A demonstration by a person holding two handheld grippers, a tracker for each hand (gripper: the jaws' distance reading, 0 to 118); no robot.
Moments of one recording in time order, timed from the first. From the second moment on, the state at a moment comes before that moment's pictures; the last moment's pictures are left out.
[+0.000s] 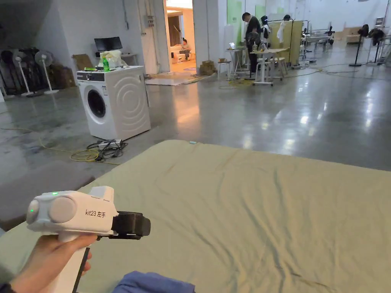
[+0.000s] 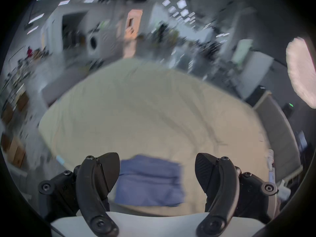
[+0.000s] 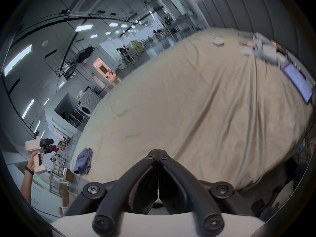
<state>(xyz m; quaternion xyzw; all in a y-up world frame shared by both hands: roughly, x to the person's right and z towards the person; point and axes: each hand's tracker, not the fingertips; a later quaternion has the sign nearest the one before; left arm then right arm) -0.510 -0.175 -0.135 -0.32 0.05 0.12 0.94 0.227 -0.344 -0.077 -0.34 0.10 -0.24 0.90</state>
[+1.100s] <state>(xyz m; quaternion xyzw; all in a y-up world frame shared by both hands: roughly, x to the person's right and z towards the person) -0.194 -0.141 0.036 -0.03 0.00 -0.07 1.00 0.188 -0.175 0.021 -0.02 0.02 0.06 1.00</state>
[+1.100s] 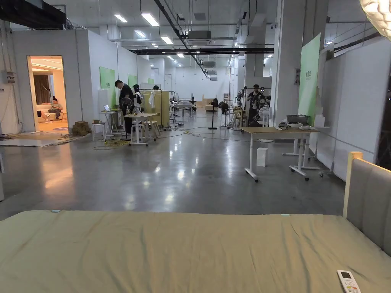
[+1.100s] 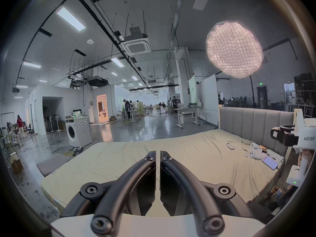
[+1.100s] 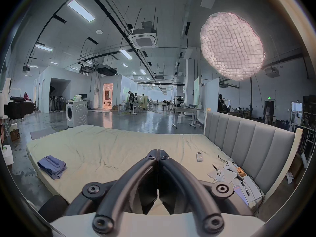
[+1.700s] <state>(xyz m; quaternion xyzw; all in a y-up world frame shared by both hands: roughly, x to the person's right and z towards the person) -0.195 -0.145 0.037 -0.04 -0.01 -0.05 1.00 0.178 -0.172 0.021 -0.02 0.05 0.06 1.00</state>
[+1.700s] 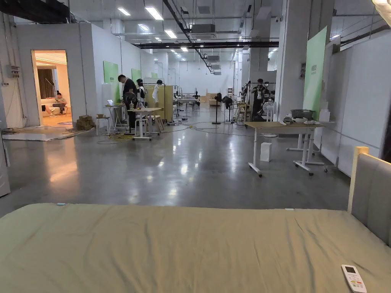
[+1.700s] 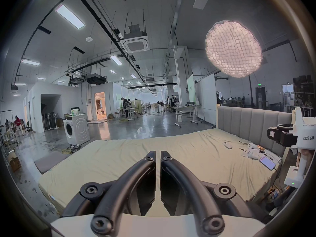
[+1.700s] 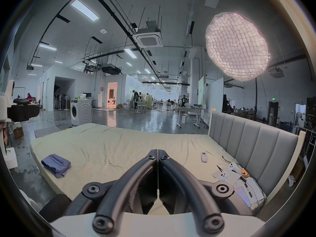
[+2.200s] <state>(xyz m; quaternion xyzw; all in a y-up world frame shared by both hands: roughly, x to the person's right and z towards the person) -0.194 -0.146 0.035 -0.03 -0.01 -0.05 1.00 0.178 -0.174 0.018 -0.03 0.04 0.05 1.00</state>
